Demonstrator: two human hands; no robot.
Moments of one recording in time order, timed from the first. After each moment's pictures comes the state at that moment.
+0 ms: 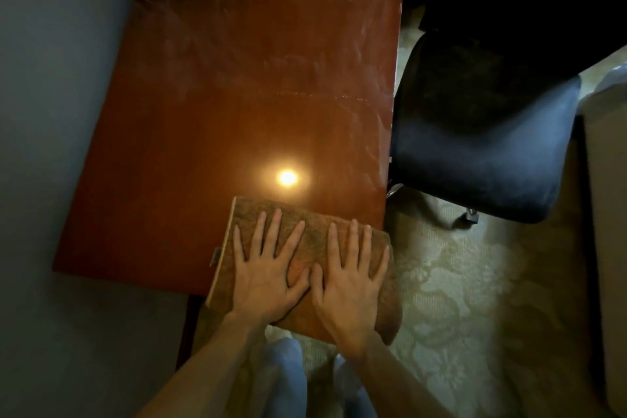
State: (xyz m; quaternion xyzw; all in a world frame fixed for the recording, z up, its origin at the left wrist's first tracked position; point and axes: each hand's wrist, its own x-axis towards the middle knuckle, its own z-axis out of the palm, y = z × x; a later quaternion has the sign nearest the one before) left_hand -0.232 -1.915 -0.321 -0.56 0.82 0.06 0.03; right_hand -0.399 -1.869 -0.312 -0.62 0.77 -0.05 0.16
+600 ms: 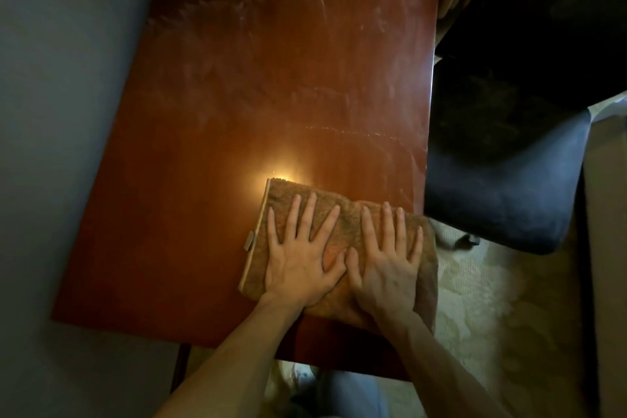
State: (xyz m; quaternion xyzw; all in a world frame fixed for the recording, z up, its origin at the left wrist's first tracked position) left_hand -0.252 -2.020 -0.324 -0.55 0.83 0.07 -0.02; right_hand -0.422 -1.973 -0.314 -0.64 0.76 -0.03 0.10
